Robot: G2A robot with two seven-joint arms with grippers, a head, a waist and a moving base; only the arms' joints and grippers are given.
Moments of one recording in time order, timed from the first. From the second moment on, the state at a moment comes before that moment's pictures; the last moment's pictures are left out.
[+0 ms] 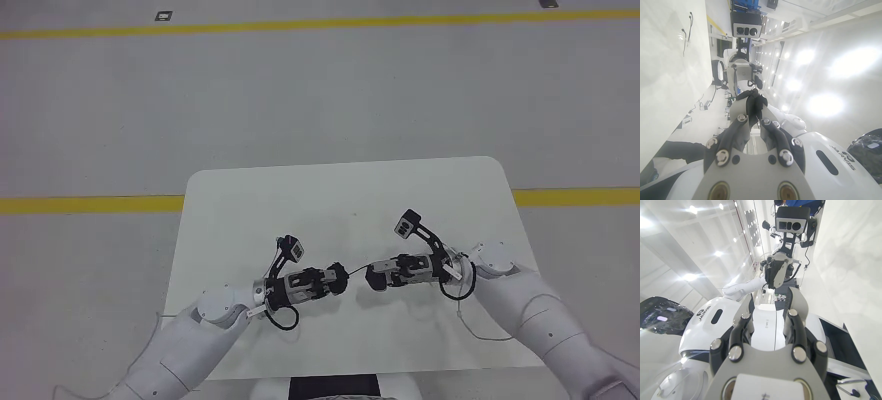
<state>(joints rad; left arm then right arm) 1.43 -1.06 -0.91 -1.53 -0.67 -0.31 -0.85 -1.15 -0.95 0.85 -1.21 0.86 -0.33 1.39</state>
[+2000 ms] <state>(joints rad) 1.42 -1.07 -0.88 -1.57 -0.61 -0.31 -0.76 -1.15 -1.00 0.87 -1.18 0.81 -0.34 1.39</state>
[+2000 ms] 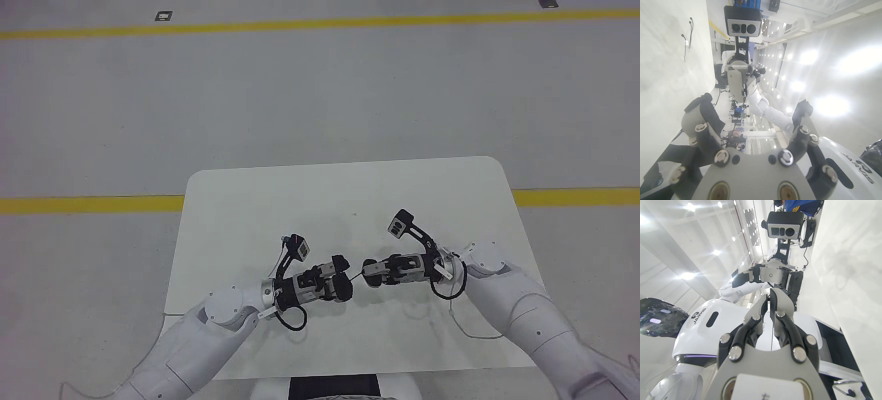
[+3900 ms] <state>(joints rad) 1.40 -1.08 -0.86 -1.55 -0.61 -0.28 -0.75 -1.23 -1.04 0.99 -1.26 0.69 -0.32 1.32</state>
